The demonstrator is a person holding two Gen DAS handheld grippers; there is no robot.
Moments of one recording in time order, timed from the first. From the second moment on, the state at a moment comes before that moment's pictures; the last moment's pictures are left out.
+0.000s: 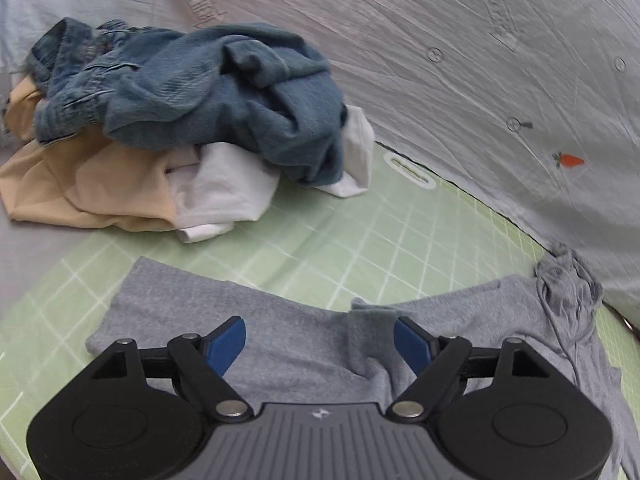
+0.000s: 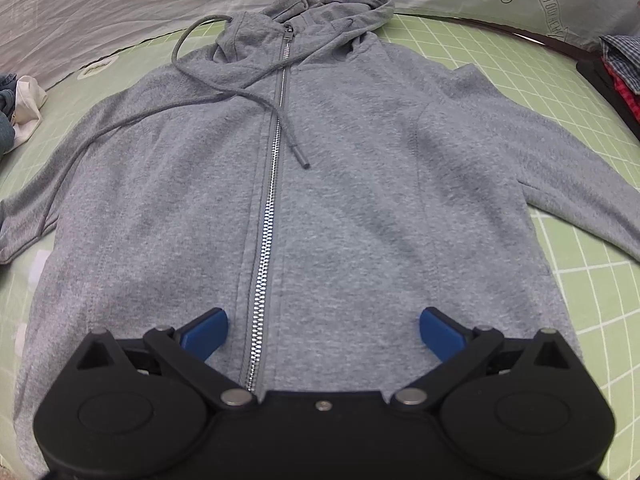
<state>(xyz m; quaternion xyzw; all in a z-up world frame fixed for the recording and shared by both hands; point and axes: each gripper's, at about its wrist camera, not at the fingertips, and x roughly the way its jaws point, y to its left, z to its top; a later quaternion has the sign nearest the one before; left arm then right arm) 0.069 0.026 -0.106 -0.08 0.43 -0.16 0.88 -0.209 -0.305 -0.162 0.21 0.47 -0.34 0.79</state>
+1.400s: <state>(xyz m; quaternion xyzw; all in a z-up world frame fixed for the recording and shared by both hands) 0.069 -0.054 -0.078 -0.09 0.46 -0.30 0.84 -0.236 -0.325 -0.148 0.29 0.39 -0.37 0.79</state>
